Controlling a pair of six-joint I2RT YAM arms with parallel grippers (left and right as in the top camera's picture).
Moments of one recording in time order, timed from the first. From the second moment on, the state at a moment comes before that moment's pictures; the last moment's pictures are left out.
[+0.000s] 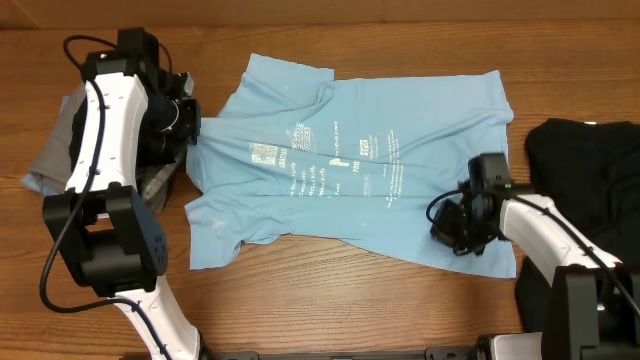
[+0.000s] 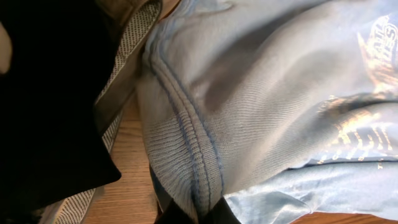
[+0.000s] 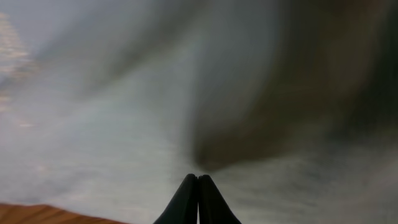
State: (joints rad) left arm 0.12 2.04 1.83 -1.28 0.16 0.04; right arm 0.03 1.56 0.75 -0.72 -0.30 0.51
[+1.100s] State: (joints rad) left arm 0.07 2.04 1.66 -1.46 0.29 0.05; right arm -0.23 1.54 1.03 -1.01 -0.26 0.44
